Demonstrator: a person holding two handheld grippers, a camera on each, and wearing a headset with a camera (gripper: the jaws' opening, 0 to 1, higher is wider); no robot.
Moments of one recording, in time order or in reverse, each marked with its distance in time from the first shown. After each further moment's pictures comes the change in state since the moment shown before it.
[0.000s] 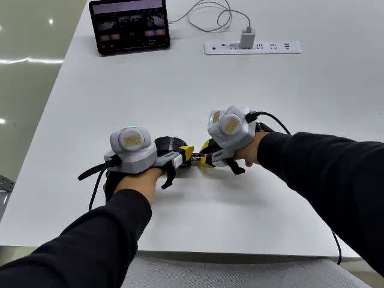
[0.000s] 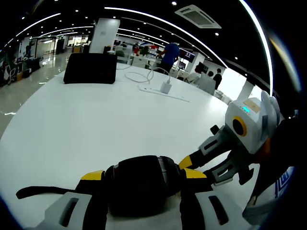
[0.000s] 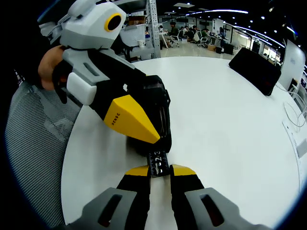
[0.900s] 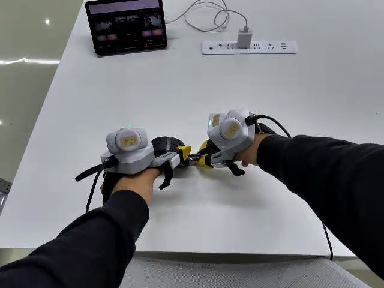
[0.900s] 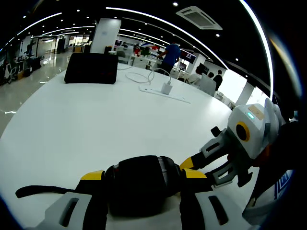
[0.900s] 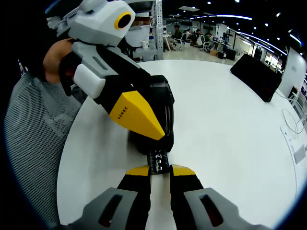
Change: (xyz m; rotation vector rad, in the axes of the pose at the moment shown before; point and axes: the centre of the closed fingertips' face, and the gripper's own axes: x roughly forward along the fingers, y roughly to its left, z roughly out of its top) left arm 0.001 0.002 0.001 -0.012 -0.007 0.001; right arm -0.001 0.001 0.000 -0.050 -0.028 -0.013
